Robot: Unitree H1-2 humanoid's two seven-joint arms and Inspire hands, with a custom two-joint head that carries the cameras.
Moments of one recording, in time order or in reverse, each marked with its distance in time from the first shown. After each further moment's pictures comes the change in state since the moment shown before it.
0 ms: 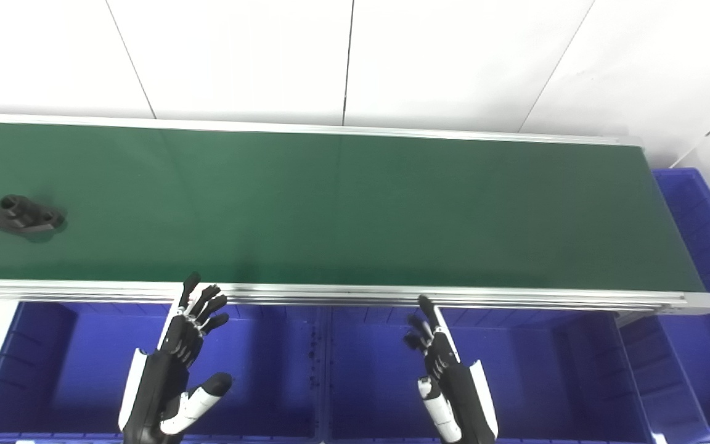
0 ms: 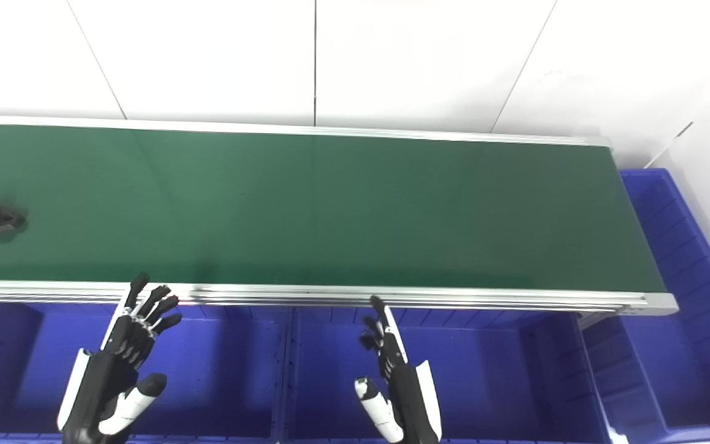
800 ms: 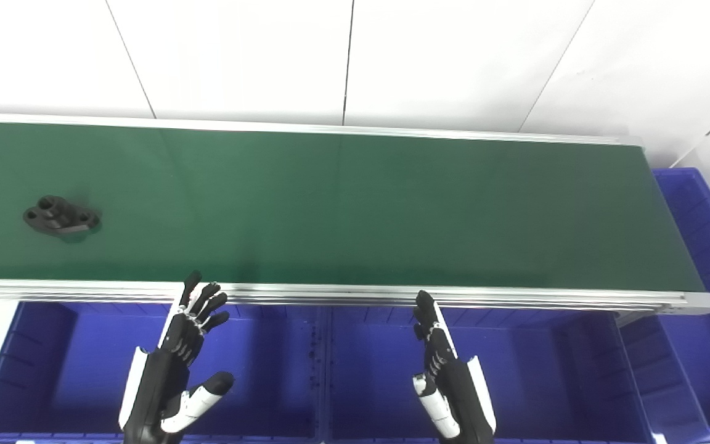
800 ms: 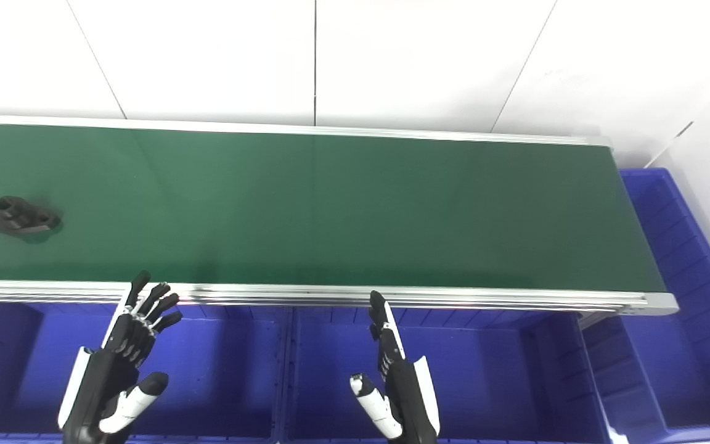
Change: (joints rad) left arm -0.004 0.000 0.000 0.001 0.000 0.000 0.000; right arm -0.010 0.010 -0.017 0.003 -0.001 0.000 0.033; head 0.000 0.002
